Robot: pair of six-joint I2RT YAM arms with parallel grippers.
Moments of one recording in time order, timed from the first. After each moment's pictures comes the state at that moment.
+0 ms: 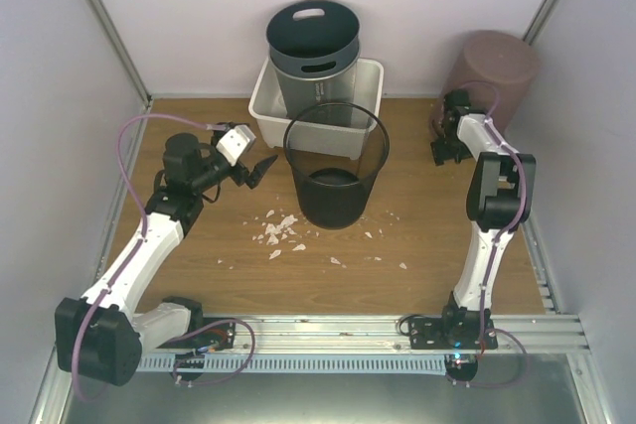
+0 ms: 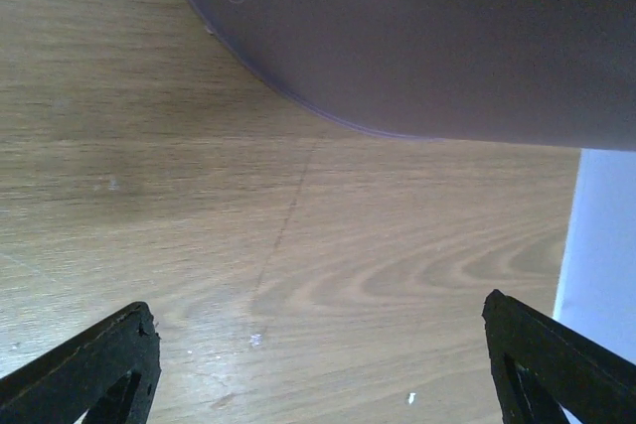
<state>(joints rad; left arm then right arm) -0.19 1.10 0.82 0.07 0.54 0.35 -0.06 2.13 1.71 -0.86 0.35 -0.18</state>
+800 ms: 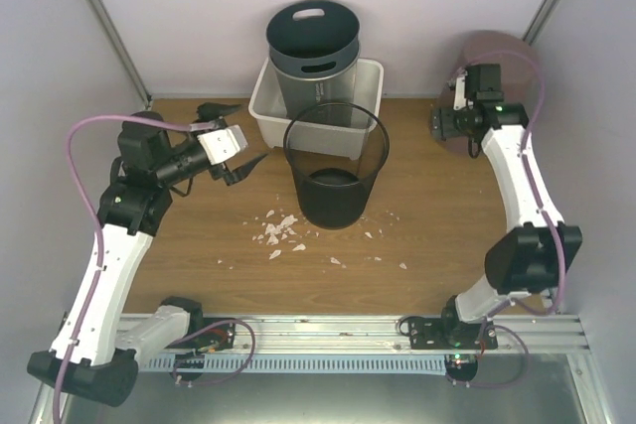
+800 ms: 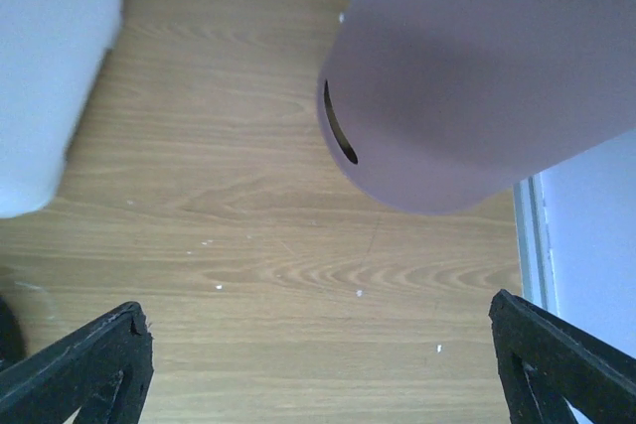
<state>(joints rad) -0.19 0.98 1.24 -0.44 0.66 0.73 0.03 1.62 1.64 -0.89 0.14 -0.11</state>
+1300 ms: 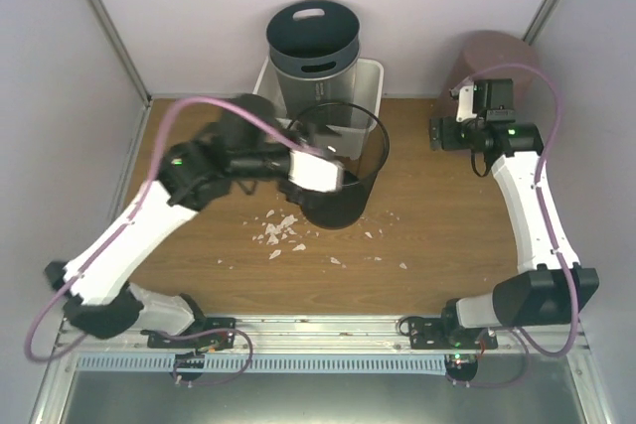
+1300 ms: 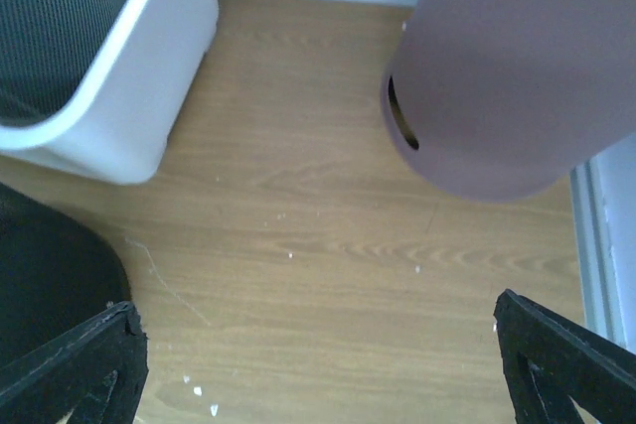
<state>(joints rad) -0.75 1.32 1.76 -0.86 0.40 0.96 0.05 1.39 1.53 -0.90 -0.01 -0.06</state>
